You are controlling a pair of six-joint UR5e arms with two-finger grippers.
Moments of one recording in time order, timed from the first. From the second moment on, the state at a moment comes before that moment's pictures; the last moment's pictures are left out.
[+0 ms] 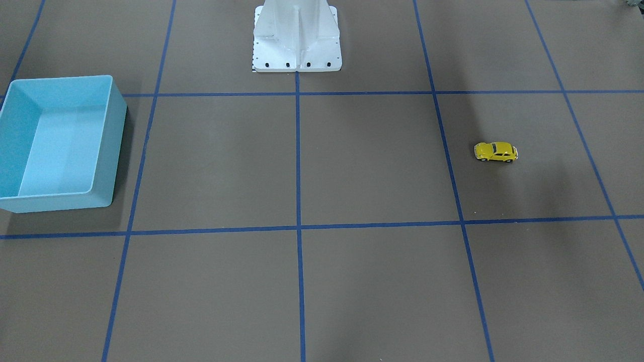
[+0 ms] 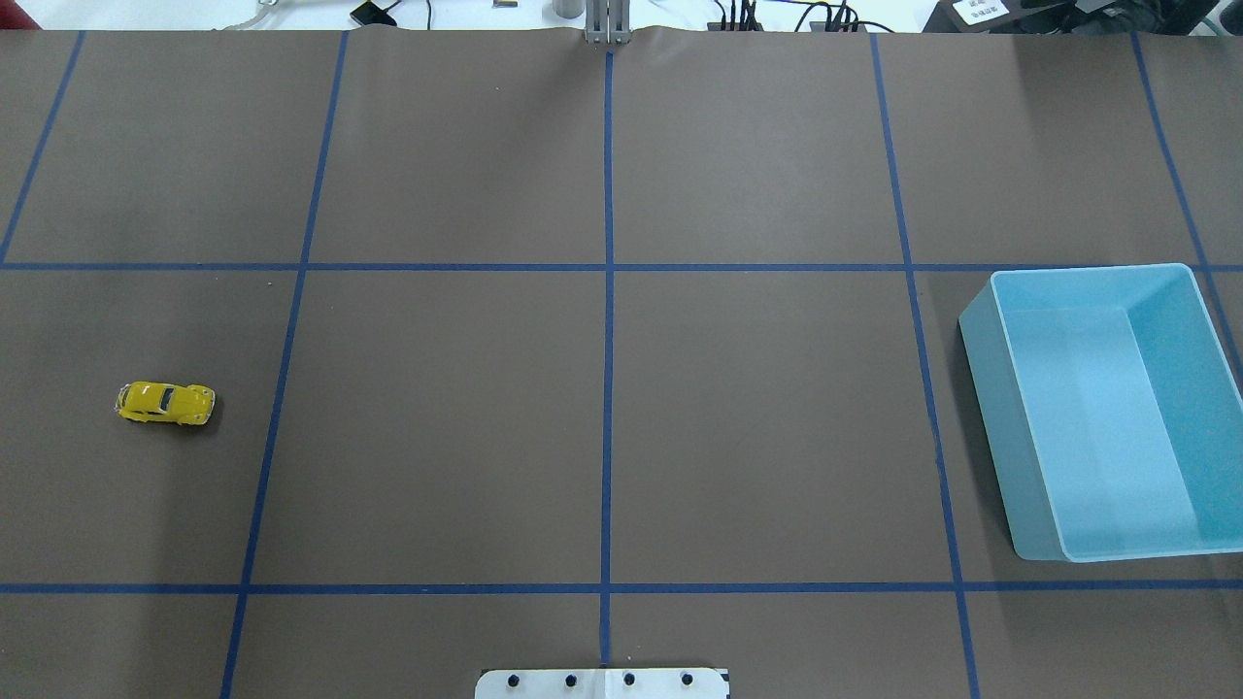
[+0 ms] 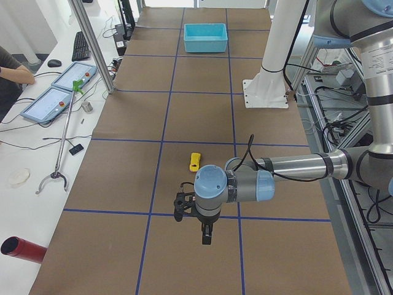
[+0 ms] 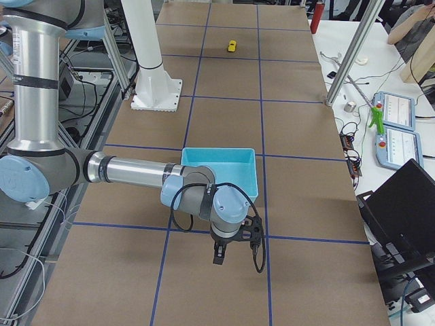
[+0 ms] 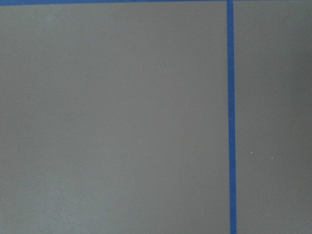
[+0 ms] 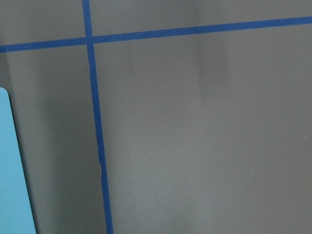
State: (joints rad) left arm -1.66 -1.28 -1.77 -1.62 -2.27 0.13; right arm 1.71 -1.67 1.62 -1.75 2.33 -0.16
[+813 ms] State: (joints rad) left arm -1.66 -1.27 -1.79 -1.68 -2.37 0.12; right arm 1.71 -1.67 1.62 -1.75 2.33 -0.17
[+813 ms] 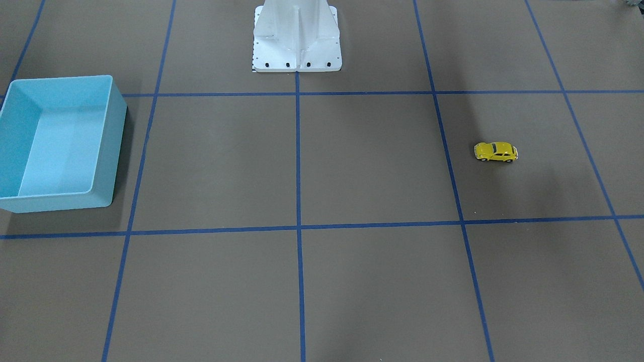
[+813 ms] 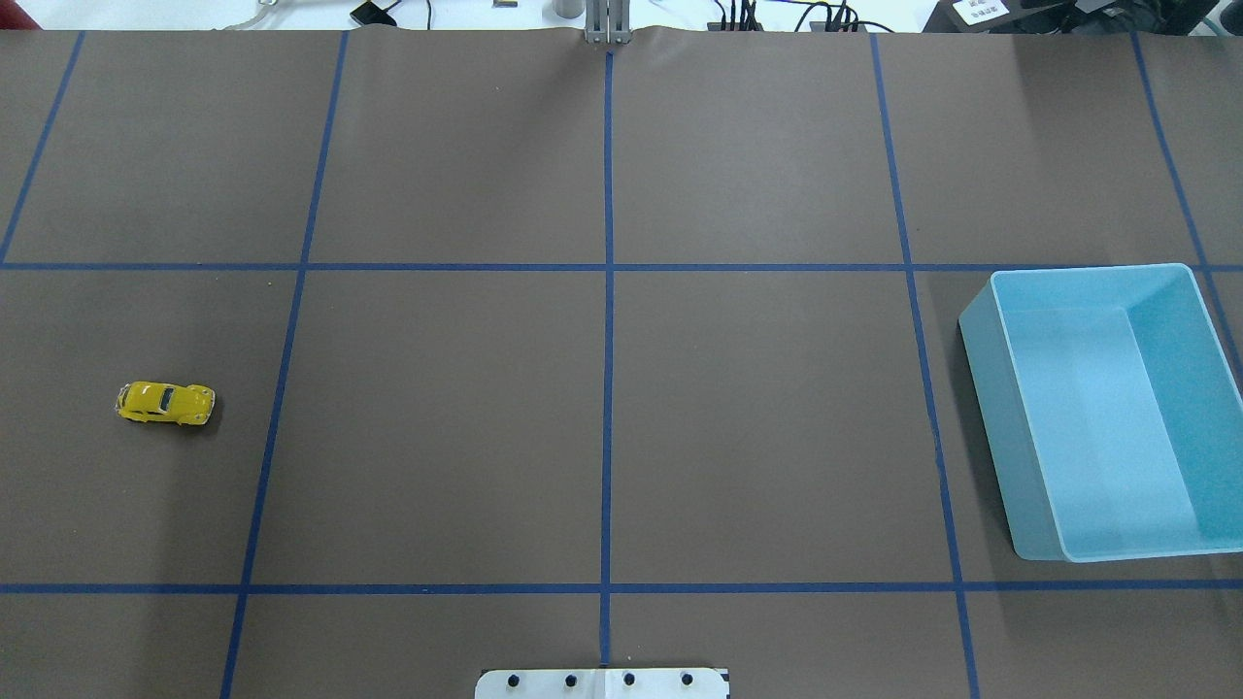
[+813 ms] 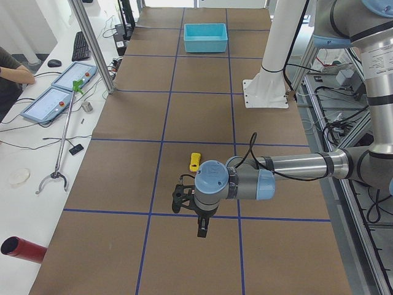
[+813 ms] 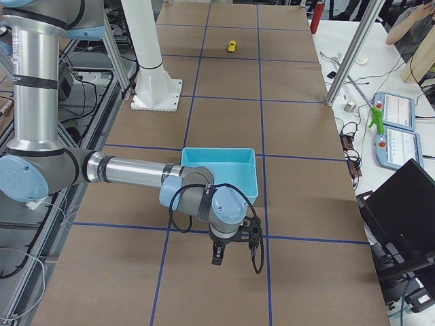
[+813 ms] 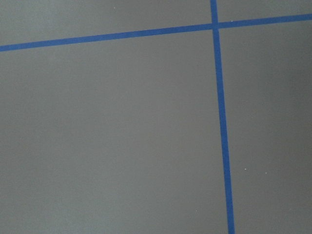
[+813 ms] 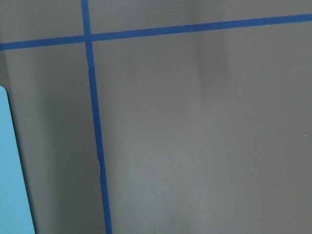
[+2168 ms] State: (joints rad) left arm -1.26 -1.31 -1.91 -1.99 -2.40 0.13; right arm 1.71 -1.67 1.62 -1.75 2.33 -0.17
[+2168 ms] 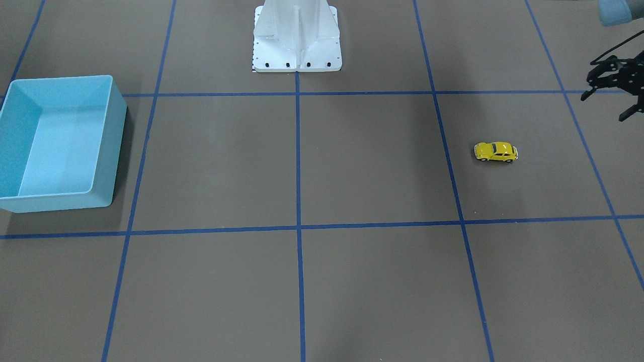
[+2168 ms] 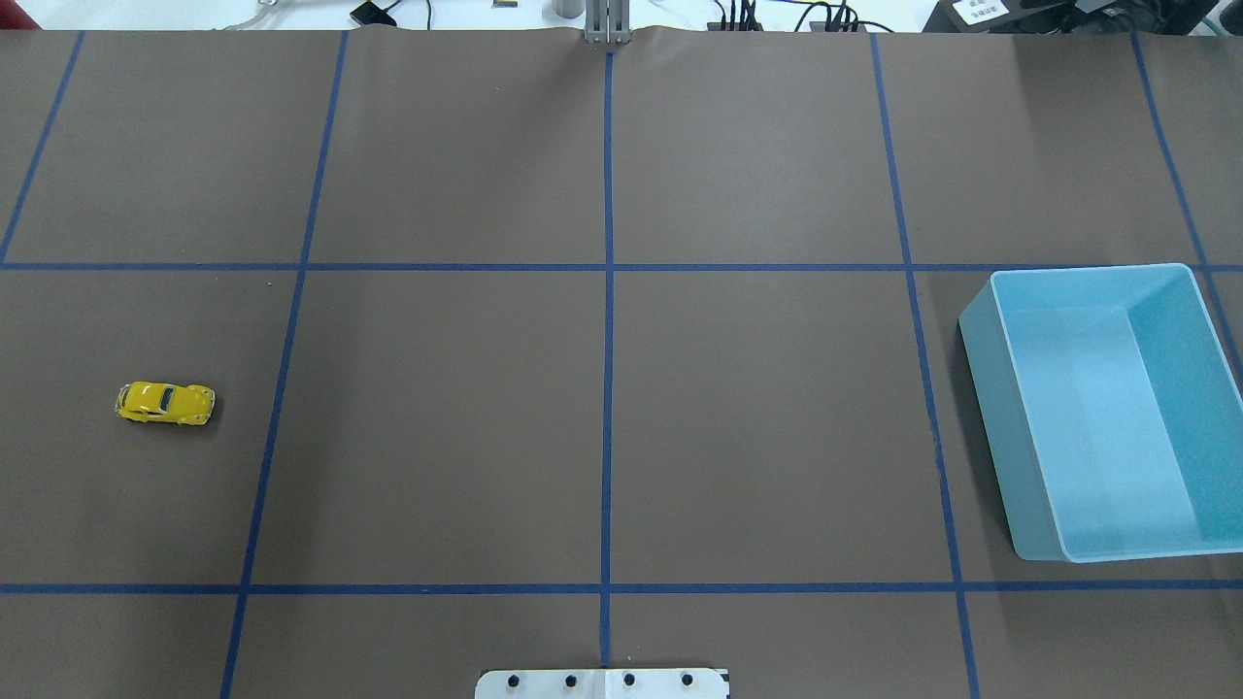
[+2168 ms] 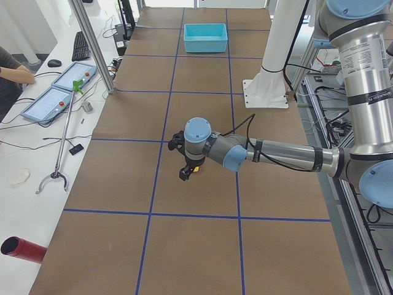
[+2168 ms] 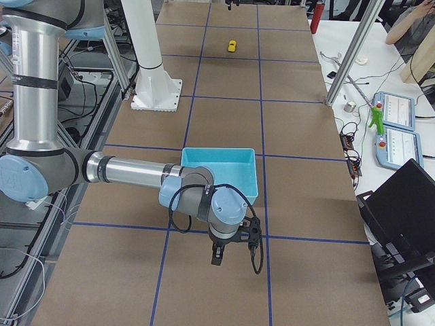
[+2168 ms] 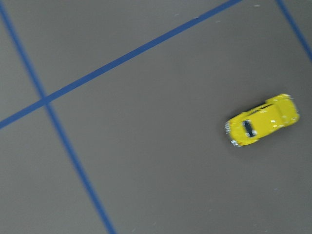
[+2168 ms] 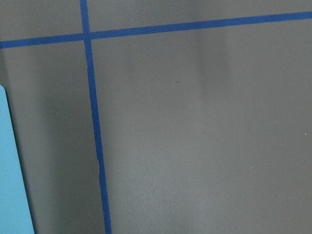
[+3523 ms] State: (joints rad) left arm -1.01 -1.34 -1.80 -2.26 -2.32 0.45; right arm 1.71 -1.67 1.62 -1.75 2.33 -0.17
